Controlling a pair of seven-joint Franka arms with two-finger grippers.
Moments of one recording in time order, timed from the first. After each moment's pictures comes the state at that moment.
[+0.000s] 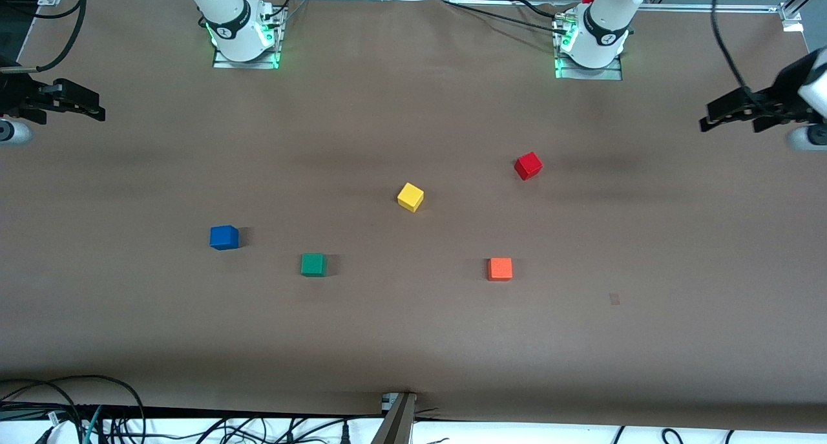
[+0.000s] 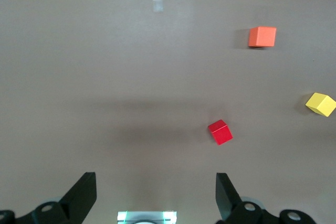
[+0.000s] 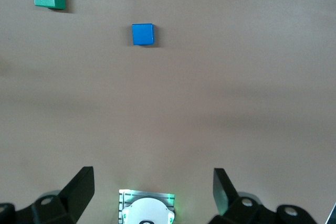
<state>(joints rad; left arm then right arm) 0.37 -0.01 -0.37 -1.60 -0.09 1.49 -0.05 -0.02 0.07 0.00 -1.47 -0.03 1.36 -0.10</state>
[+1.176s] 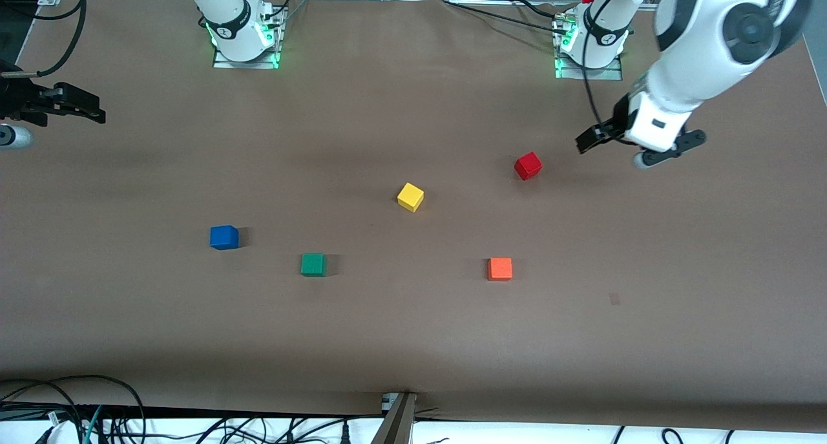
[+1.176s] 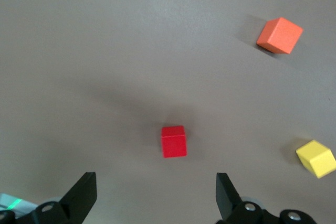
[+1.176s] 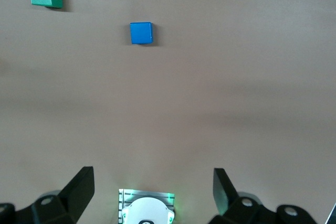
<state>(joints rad) 0.37 -0.11 -0.63 -2.14 -0.20 1.97 -0.66 -0.03 0.08 0.00 -1.47 -0.03 1.36 -0.11</state>
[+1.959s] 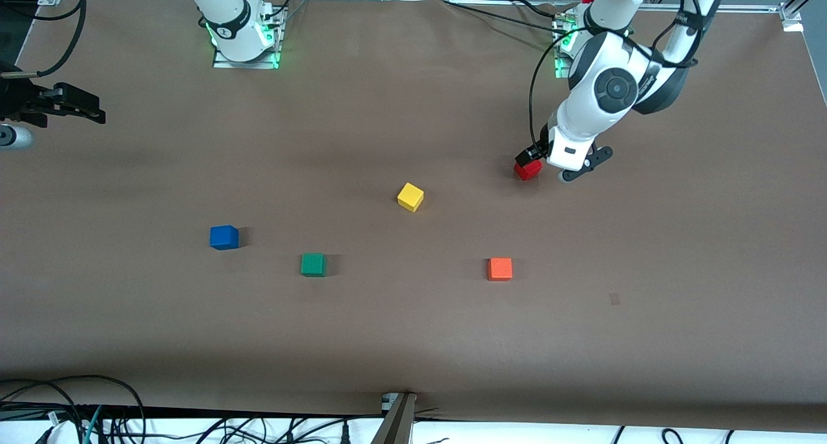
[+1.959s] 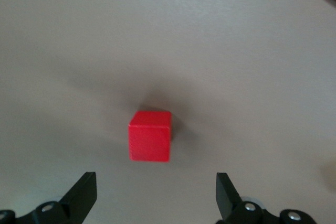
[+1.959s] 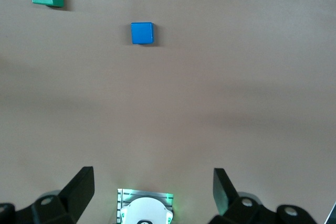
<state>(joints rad) 0.37 0.13 -0.80 -2.31 -0.05 2.27 -0.96 -0.03 0.09 0.00 -1.46 -0.03 1.36 -0.12</state>
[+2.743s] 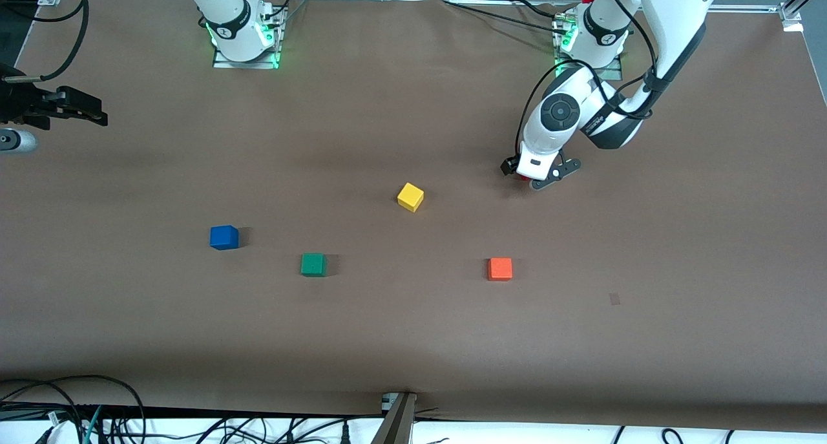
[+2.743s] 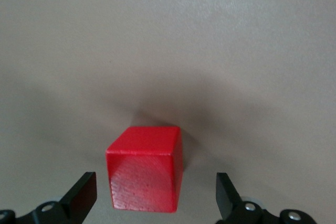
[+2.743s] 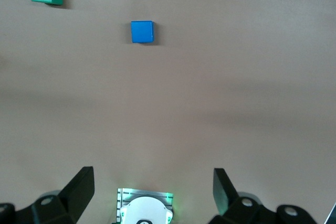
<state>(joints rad) 0.32 0.40 -0.79 -2.33 0.36 2.40 -1.26 -0.03 0.10 0.00 -1.46 -0.03 1.36 -0.12</state>
